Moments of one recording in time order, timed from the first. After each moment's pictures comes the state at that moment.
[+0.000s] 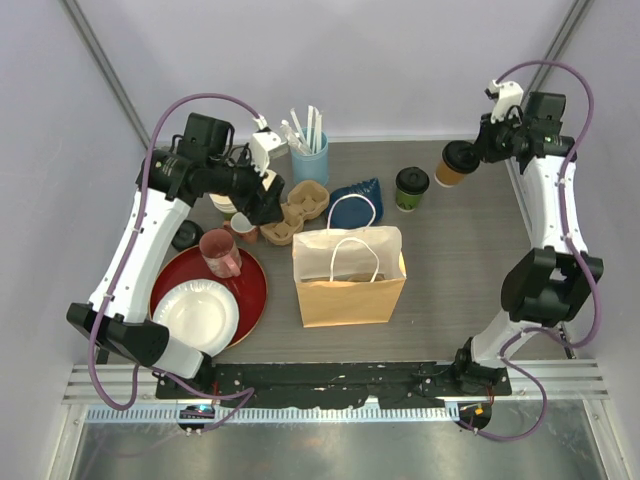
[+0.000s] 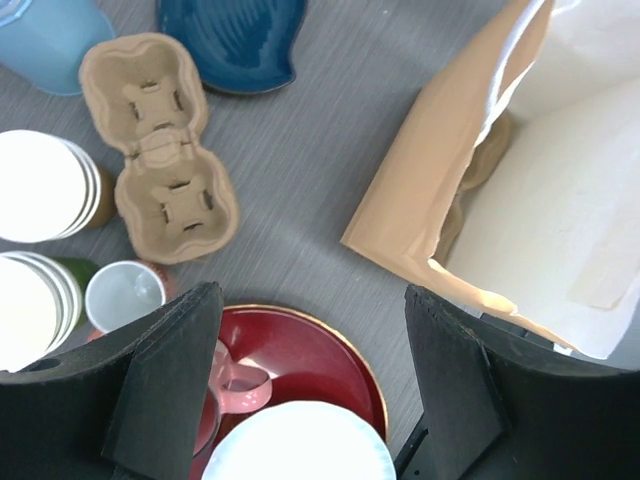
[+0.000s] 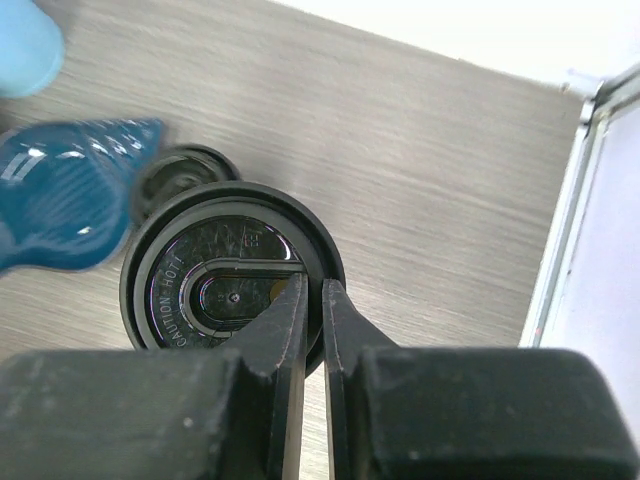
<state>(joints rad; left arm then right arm) -0.36 1.48 1.83 -1.19 0.52 0.39 -0.23 1.73 1.72 -0.65 -0.42 -0.35</state>
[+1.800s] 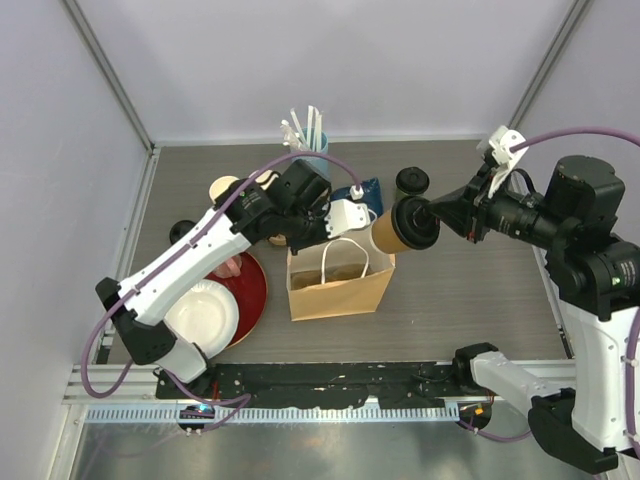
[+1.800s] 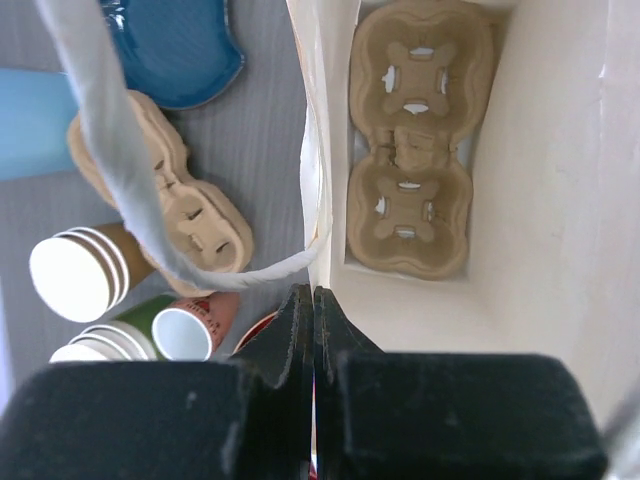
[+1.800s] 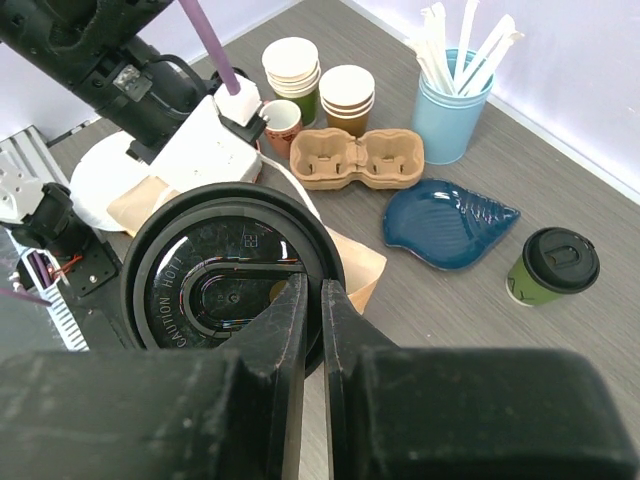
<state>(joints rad) -0.89 1.56 1.80 -1.19 0.09 0.54 0.22 1.00 1.74 -1.03 -0.62 -0.13</state>
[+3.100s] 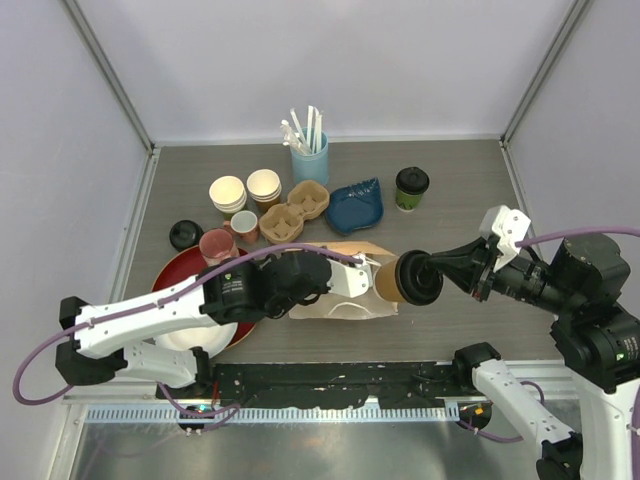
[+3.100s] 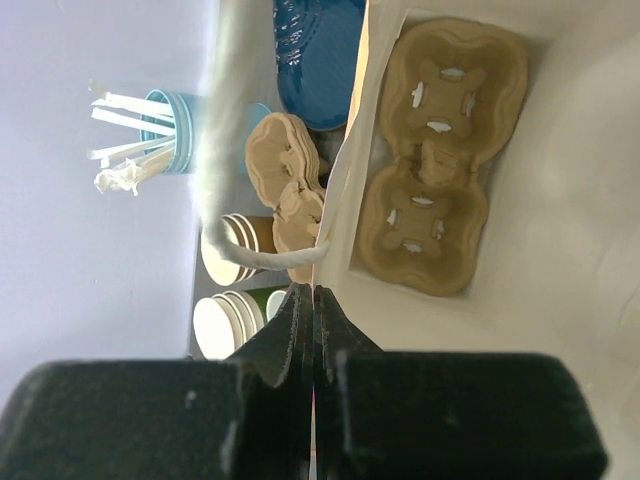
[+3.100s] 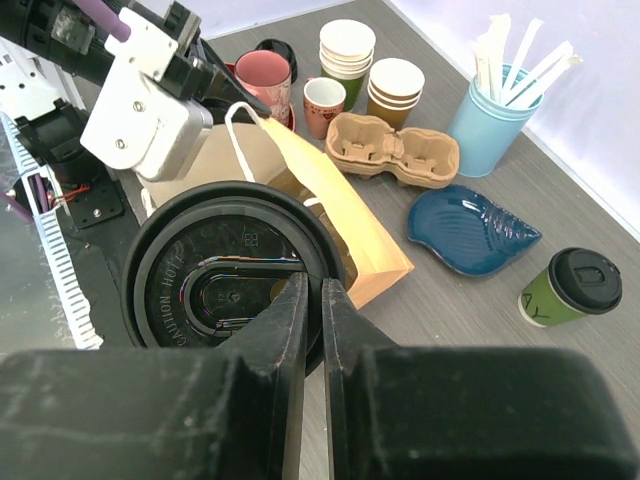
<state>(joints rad) -1.32 1.24 1.35 -0.80 -0.58 0.54 0.27 0.68 1.42 -0.97 -0.70 -0.27</state>
